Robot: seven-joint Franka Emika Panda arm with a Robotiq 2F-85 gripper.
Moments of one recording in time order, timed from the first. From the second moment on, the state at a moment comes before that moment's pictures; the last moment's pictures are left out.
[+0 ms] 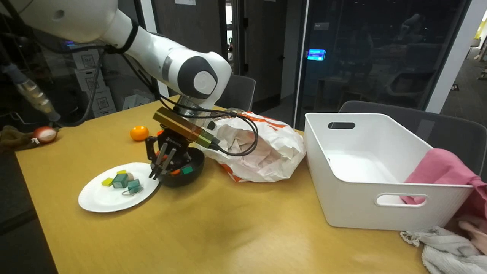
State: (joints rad) arm -0.07 0.13 -0.02 -2.01 0.31 1.55 -0.61
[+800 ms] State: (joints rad) arm -0.10 0.18 -0.02 -1.96 0.42 1.44 -0.74
